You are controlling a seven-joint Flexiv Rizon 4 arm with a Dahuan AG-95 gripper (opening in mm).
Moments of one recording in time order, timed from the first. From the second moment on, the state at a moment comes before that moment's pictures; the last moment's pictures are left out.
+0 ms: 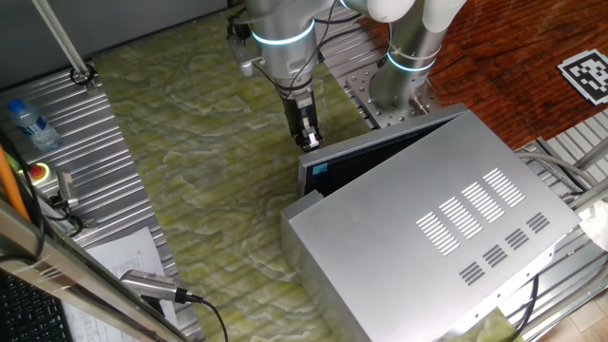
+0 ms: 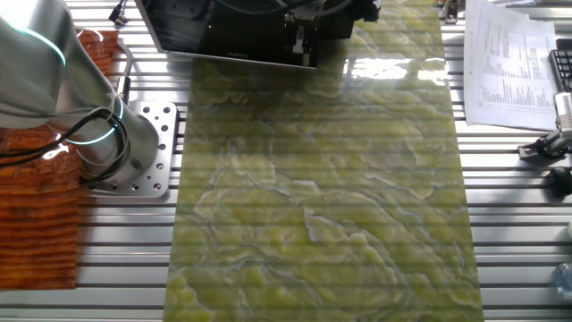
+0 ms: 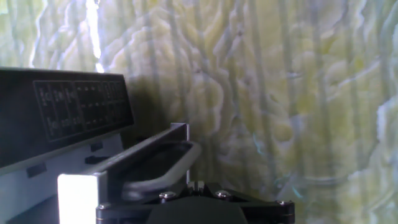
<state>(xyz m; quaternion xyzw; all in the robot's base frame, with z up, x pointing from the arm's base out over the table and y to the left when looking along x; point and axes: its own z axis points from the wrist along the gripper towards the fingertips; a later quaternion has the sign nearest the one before) 0.376 0.149 0.175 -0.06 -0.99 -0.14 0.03</state>
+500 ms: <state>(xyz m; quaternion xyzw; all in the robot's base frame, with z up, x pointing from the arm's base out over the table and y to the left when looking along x) 0.367 0.157 0.178 -0.07 -0.99 -0.15 0.03</state>
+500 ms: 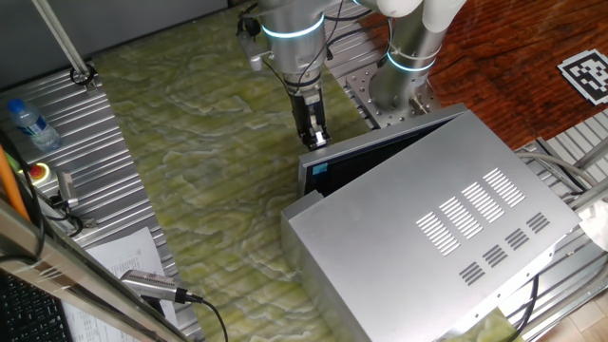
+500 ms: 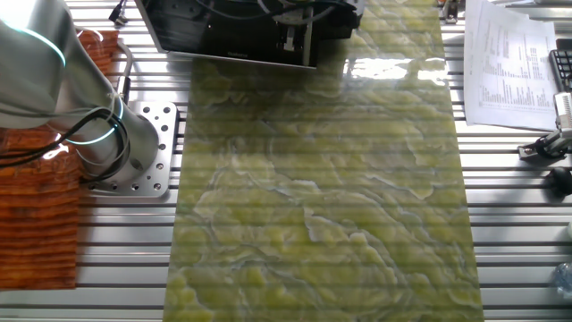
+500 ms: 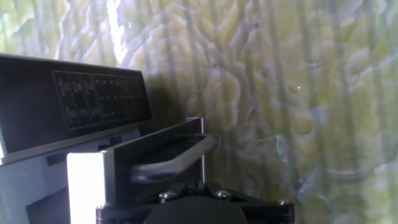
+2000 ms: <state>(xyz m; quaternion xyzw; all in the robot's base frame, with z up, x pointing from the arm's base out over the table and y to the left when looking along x) 0.392 0.171 0.183 0.03 -1.00 -0.04 0.03</state>
